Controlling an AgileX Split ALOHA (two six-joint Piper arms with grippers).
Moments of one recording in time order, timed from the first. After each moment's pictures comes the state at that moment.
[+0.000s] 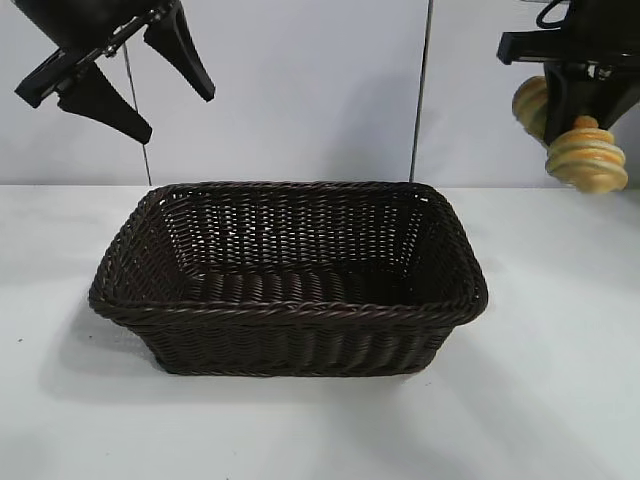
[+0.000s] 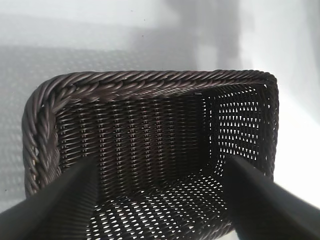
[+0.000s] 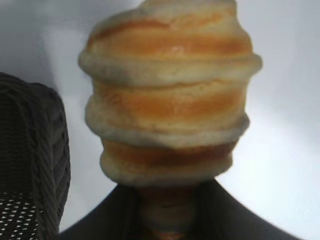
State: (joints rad) left arm -0.21 1.89 -1.57 -0.61 1.01 0.07; right arm 0.26 1.89 -1.70 0.00 1.23 0.06
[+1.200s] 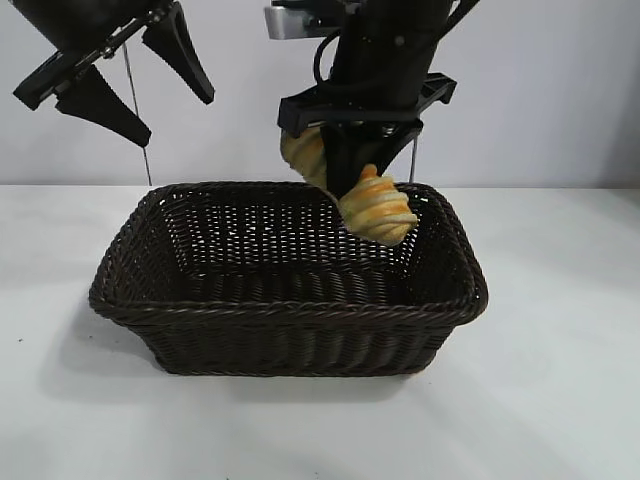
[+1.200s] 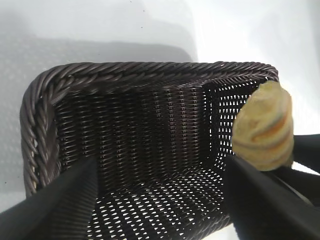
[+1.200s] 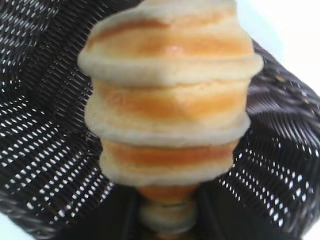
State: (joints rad) left arm -0.21 1.89 -1.57 -0.61 1.03 0.07; right arm 0.54 2.04 -1.70 0.08 1.04 -0.22
